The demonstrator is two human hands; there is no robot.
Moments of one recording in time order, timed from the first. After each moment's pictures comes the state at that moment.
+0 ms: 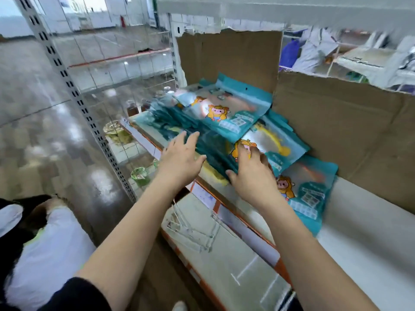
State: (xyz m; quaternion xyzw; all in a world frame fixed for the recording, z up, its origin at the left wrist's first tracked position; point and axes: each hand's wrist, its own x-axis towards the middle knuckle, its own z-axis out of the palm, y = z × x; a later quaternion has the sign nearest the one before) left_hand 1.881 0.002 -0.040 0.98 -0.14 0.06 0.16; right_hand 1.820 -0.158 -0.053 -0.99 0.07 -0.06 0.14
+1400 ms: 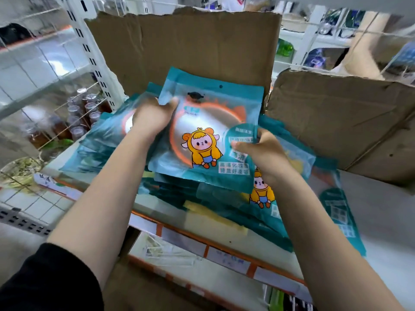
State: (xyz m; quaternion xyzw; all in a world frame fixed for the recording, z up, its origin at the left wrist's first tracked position) left_hand 2.208 -0.068 -0.003 0.90 -0.19 -0.07 0.40; right_hand 2.010 -0.183 -0.018 -0.68 0.38 -0.17 0.60
